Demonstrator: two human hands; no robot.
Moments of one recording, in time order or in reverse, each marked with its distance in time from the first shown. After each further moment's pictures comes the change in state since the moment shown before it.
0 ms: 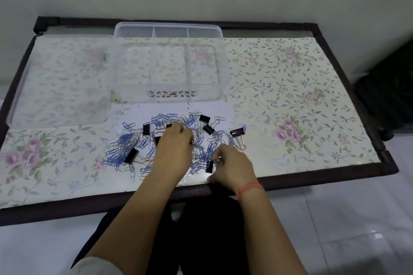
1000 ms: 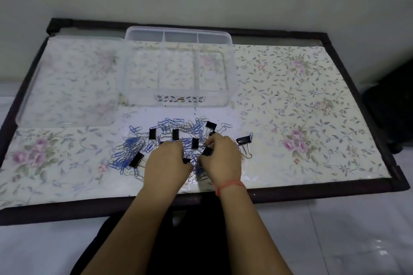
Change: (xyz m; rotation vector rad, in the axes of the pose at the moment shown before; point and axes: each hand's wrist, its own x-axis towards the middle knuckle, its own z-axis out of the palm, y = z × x) left_hand -0.017 -0.008 -0.018 0.009 -0.088 -0.255; right_hand 0.029 -0.032 0.023 0.064 0.236 -0.096
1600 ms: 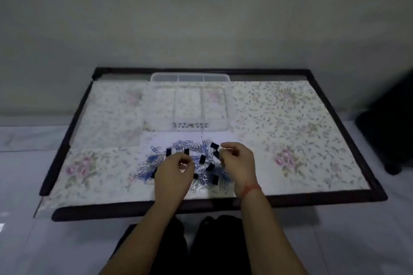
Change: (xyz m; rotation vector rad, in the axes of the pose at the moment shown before) left_hand -0.049 0.015 -0.046 -0.544 0.232 -0.063; right_hand -0.036 -0.027 -0.069 0.828 0.033 0.186
